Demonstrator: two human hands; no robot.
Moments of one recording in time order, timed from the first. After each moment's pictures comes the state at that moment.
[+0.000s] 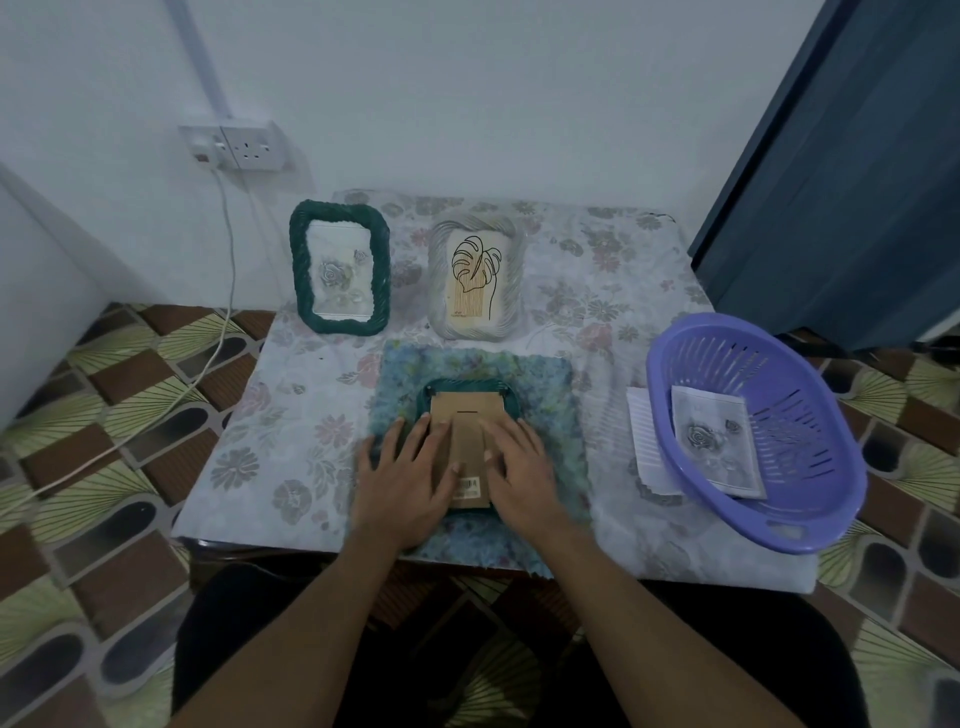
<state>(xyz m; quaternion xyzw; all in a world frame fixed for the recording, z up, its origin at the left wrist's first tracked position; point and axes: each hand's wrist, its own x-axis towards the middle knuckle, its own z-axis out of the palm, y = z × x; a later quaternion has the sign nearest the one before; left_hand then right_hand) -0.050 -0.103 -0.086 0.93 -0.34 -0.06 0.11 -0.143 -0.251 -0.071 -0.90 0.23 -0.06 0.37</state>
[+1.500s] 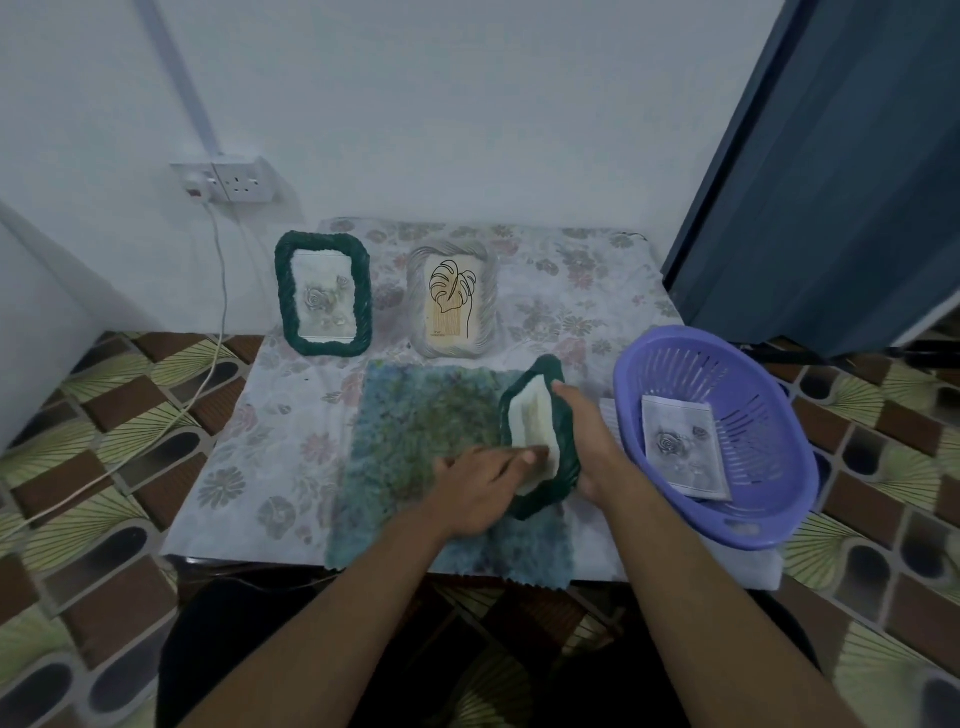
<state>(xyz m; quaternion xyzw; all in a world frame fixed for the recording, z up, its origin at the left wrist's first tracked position) -0.104 -0.176 0.004 0.83 -0.43 -0.26 0.26 -0.159 -0.327 0.011 -0.48 0.38 -0.07 0.79</state>
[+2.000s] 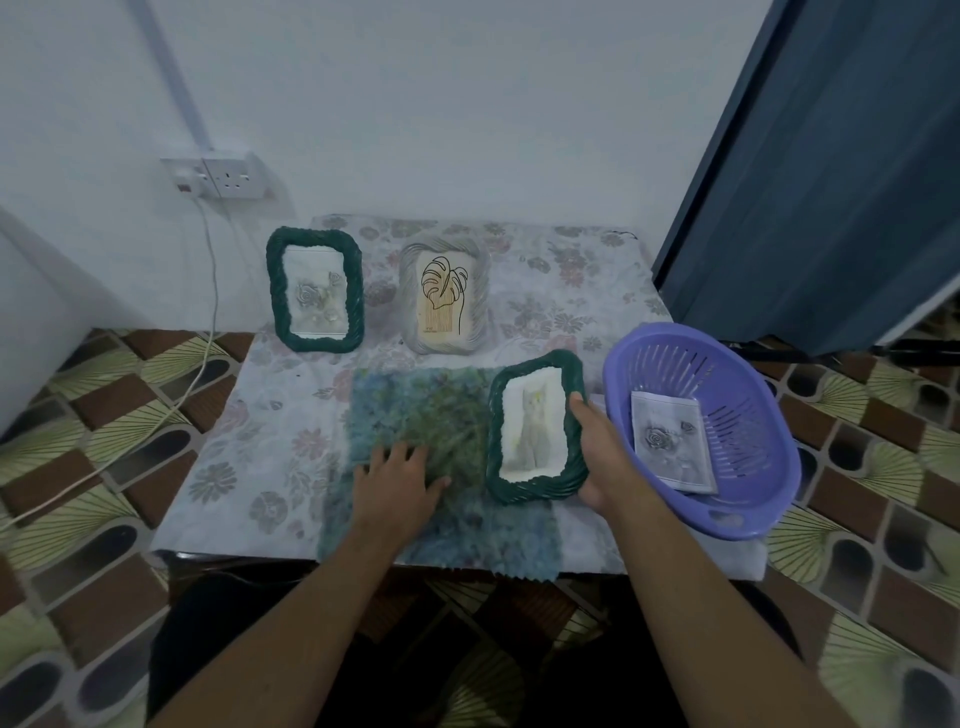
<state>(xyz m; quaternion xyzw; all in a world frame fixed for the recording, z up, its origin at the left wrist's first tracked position) -0.069 -0.131 -0.055 0.94 -0.31 -0.09 0.03 -0.180 -0.331 0.000 -0.43 0.38 -0.14 0.81</state>
